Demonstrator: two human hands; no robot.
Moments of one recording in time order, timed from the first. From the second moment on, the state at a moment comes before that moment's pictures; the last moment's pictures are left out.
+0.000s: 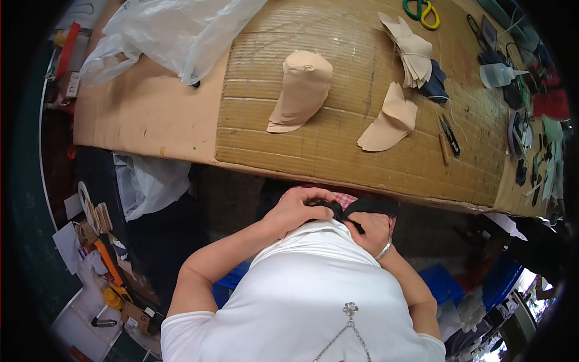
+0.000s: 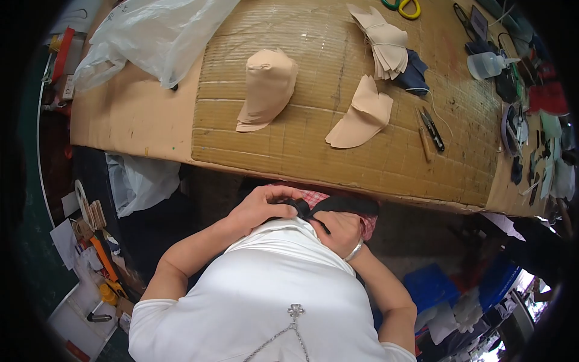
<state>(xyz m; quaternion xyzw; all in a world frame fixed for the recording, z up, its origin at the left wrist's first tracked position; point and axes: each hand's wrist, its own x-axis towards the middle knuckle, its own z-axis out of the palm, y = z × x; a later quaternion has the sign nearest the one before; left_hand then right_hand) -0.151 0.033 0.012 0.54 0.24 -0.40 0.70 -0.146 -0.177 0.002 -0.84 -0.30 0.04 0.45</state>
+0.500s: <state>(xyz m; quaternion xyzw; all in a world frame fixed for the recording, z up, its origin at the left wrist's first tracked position) -0.111 0.051 0.006 0.49 0.10 -0.53 0.68 -0.147 -0.177 -0.005 -0.85 -0.28 -0.02 0.44</state>
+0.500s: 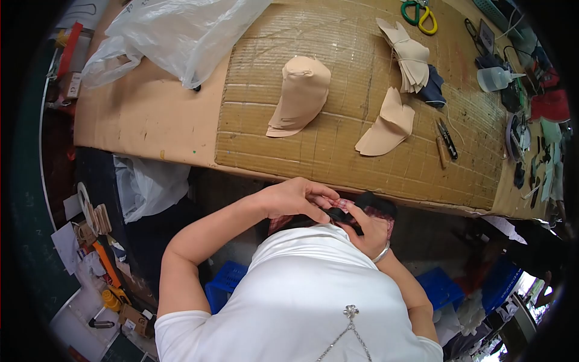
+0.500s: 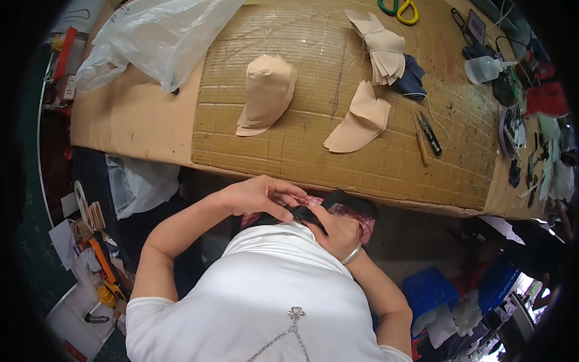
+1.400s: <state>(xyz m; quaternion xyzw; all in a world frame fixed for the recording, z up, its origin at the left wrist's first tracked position) -0.130 0.043 0.007 0.56 0.13 -0.47 0.67 -0.132 -0.181 0.002 -0.72 -0.23 0.29 0.59</state>
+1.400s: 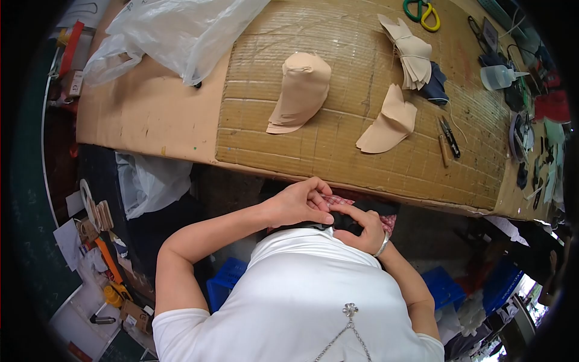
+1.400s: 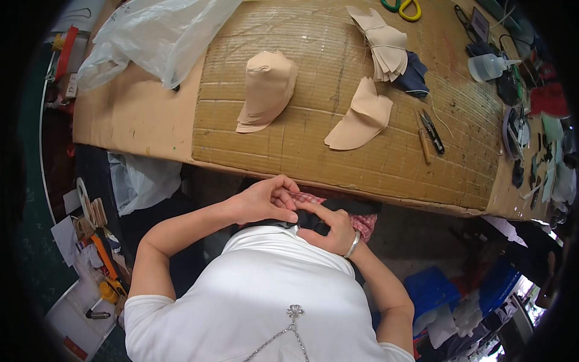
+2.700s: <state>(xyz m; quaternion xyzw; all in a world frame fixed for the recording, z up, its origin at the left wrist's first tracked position) -0.102 0.046 0.020 0.69 -0.03 -0.52 0.50 -0.136 -0.182 -0.014 -0.64 -0.06 0.40 0.65</state>
